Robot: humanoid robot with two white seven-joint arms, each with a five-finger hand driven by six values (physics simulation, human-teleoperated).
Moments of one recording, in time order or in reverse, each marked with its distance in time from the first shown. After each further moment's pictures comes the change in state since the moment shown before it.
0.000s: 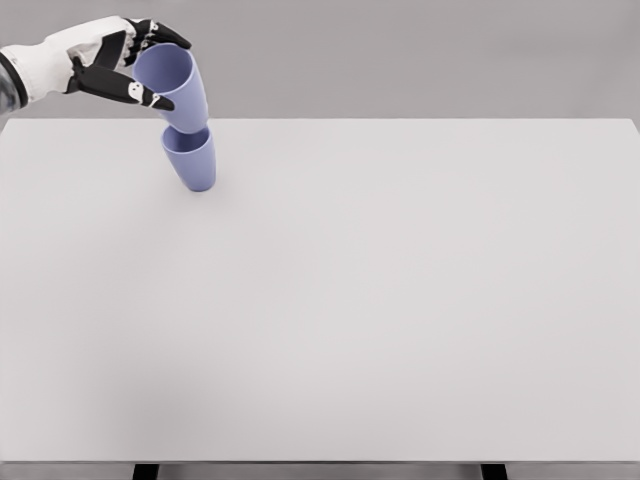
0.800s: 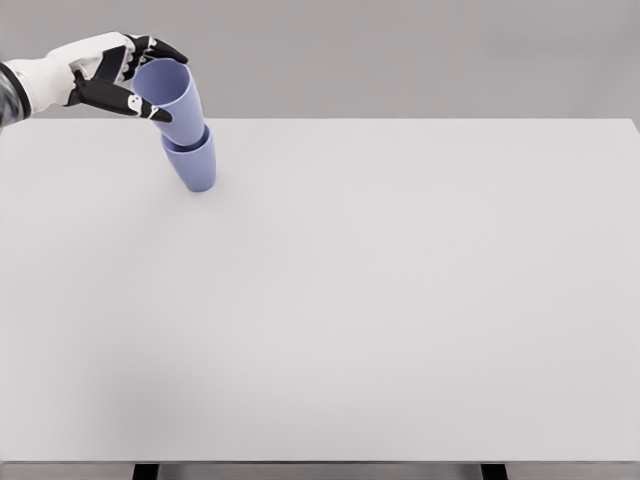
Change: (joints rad) left arm 0.014 -0.002 -0.012 0.035 -0.004 0.000 0.000; right arm 0.000 0.000 0.000 0.000 0.000 0.000 0.000
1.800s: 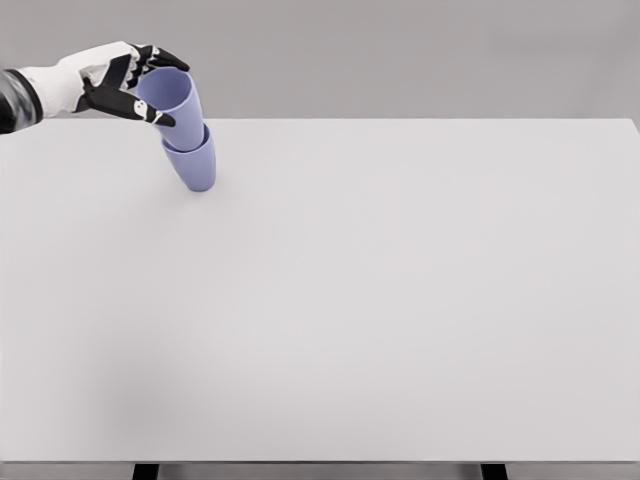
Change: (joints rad) left arm -0.011 -0.048 -0.006 0.086 -0.040 0.000 0.000; right arm 0.000 0.000 0.000 0.000 0.000 0.000 0.000
